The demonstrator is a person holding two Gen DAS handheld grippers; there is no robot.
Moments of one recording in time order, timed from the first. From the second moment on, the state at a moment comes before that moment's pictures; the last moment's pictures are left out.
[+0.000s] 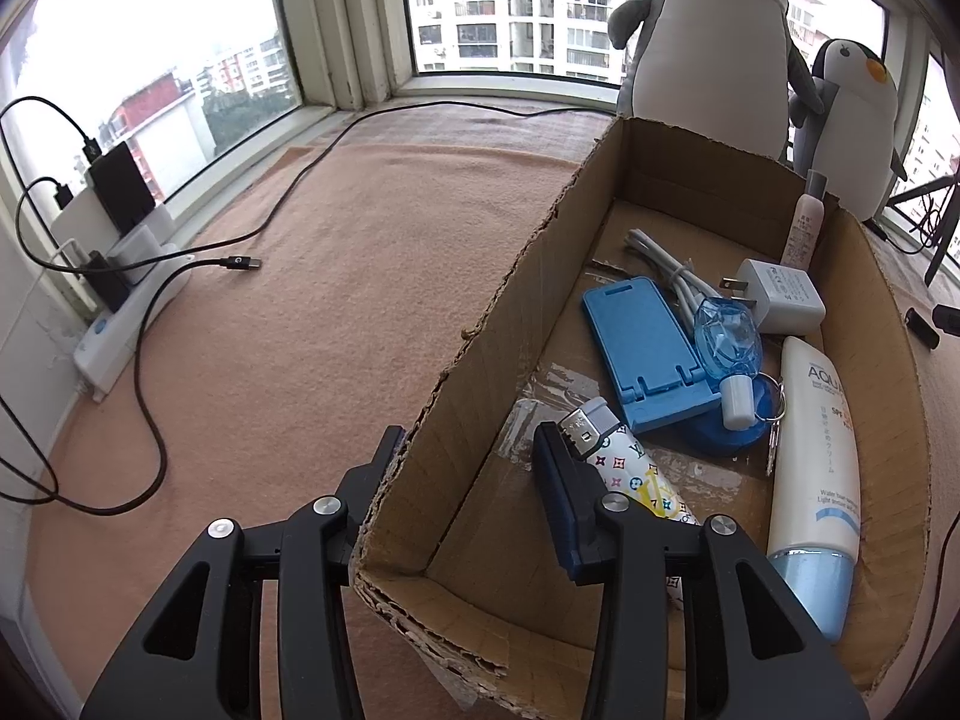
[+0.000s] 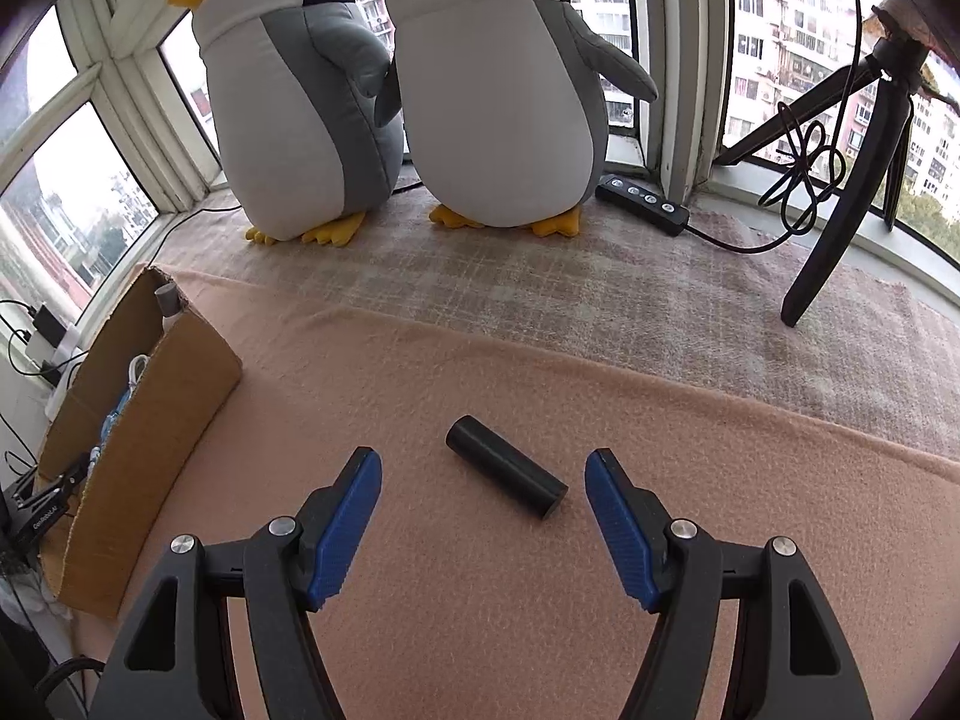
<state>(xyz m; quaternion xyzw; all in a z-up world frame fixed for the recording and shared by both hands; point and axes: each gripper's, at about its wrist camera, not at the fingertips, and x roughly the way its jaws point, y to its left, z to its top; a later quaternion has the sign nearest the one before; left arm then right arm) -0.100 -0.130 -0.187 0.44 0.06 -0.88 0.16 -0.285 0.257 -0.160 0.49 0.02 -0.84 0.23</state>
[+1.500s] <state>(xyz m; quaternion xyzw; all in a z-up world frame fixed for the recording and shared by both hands) -0.100 -0.126 -0.187 0.44 0.05 -0.88 0.17 -0.252 0.214 -0.169 0.51 0.08 -0.83 0.20</state>
